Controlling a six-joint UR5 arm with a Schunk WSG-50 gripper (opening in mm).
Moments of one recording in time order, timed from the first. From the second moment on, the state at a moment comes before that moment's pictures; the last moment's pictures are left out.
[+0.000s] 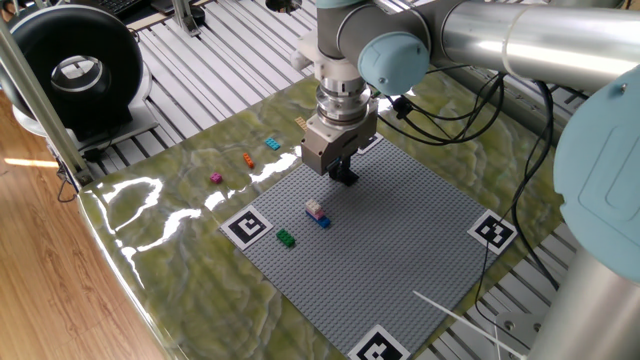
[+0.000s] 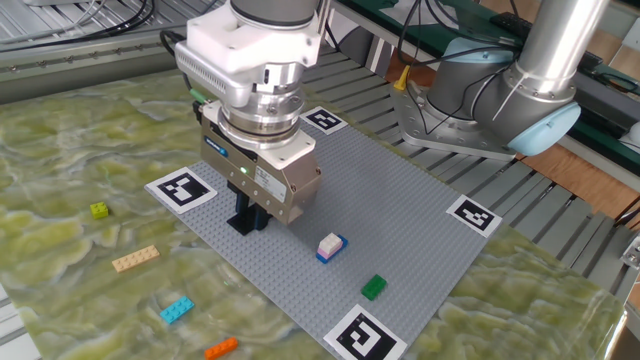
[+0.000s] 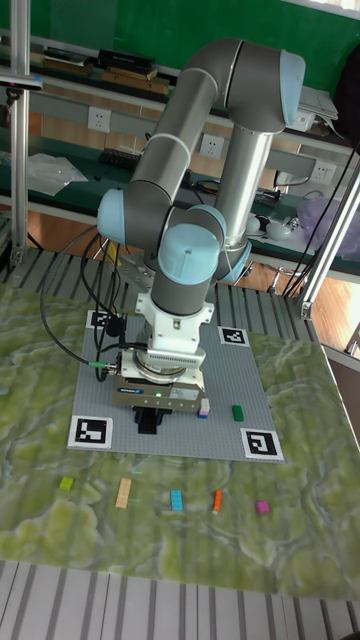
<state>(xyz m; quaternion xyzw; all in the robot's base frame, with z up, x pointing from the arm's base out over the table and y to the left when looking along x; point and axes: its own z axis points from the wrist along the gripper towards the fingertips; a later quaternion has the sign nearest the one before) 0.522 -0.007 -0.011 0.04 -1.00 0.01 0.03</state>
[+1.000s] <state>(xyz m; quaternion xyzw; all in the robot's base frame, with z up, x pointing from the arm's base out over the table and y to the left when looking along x) 0.521 -0.007 -0.012 0.04 -1.00 0.01 0.04</state>
